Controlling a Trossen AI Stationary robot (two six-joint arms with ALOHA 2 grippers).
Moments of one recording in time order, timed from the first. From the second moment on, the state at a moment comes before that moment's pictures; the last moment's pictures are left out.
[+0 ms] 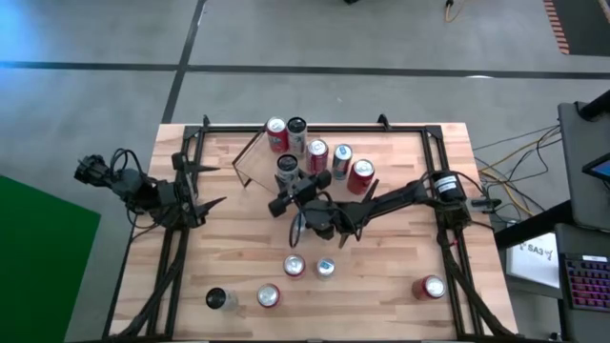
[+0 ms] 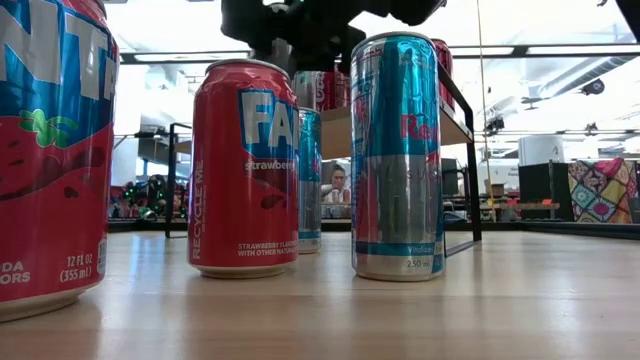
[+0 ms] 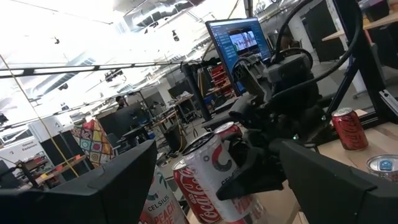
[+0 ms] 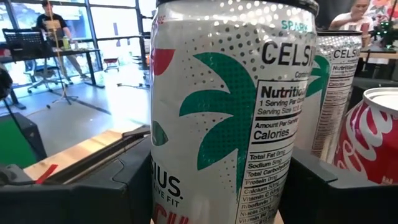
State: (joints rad) left arm -0.46 0.31 0.46 0.09 -0.60 0.59; right arm 0.16 2.03 1.45 0.58 1.13 0.08
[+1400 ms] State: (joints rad) left arm -0.46 0.31 0.46 0.09 -0.60 0.59; right arm 0.14 2.03 1.45 0.47 1.13 0.10
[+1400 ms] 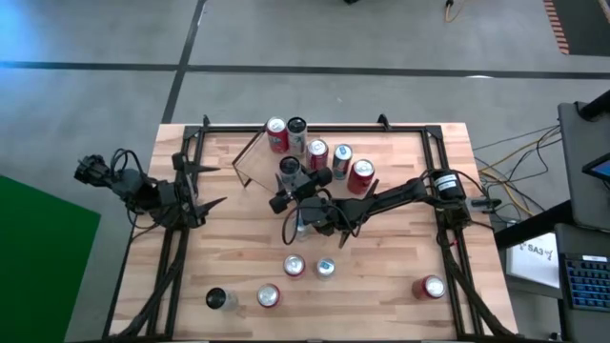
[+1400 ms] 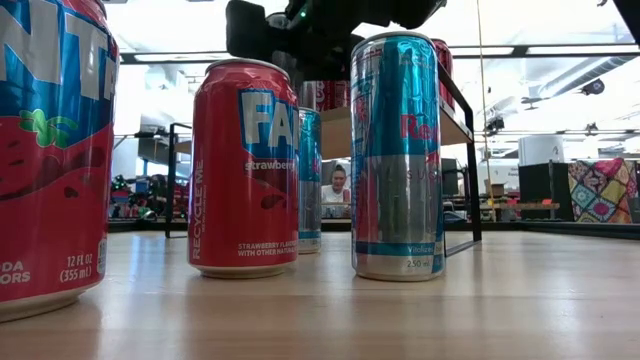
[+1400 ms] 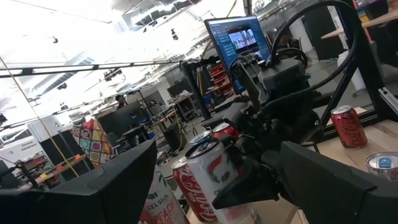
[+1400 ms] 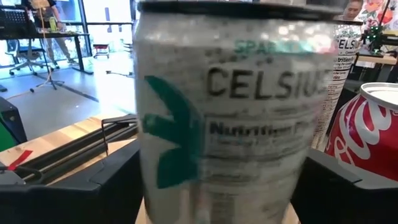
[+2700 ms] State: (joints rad) left arm -0.46 0.32 0.46 0.09 -0.60 0.59; right arm 0.18 2.03 1.59 0.45 1.18 -0.14
